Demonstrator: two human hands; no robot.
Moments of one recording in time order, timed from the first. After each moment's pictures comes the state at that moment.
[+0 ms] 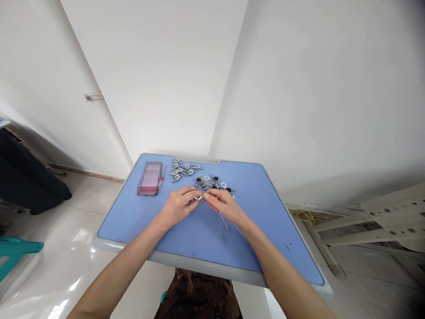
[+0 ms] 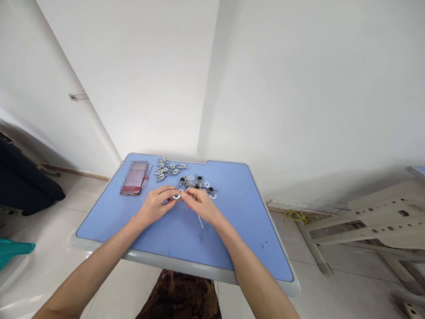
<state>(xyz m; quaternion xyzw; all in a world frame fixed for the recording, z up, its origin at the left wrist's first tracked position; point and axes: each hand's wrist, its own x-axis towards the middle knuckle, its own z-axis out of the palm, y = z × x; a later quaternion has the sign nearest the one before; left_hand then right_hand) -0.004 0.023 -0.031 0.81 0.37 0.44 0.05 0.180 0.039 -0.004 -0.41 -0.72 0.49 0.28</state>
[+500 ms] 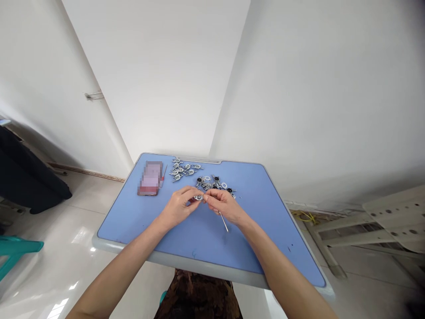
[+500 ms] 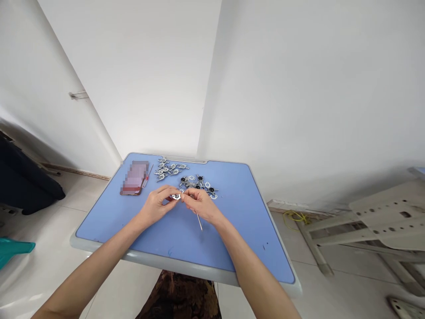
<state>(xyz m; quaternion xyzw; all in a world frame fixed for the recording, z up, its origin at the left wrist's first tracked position) -0.002 0.019 -0.026 0.79 0.37 0.46 0.18 0.177 0.041 -0.008 -0.40 -0.62 0.60 0.30</state>
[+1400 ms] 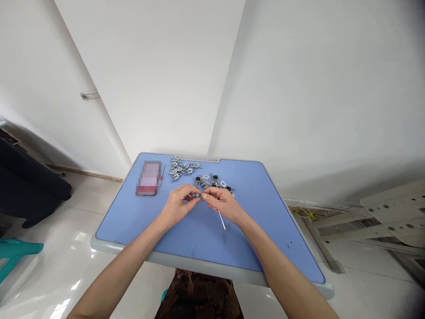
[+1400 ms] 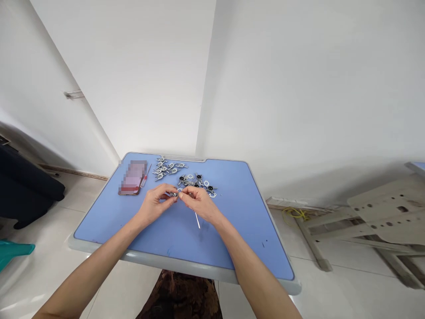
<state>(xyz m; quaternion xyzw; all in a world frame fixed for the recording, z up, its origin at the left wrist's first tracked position) -0.001 0.019 -0.029 0.74 0.38 0.49 0.24 0.177 0.040 -0.006 -0.40 -0.67 0.55 0.31</state>
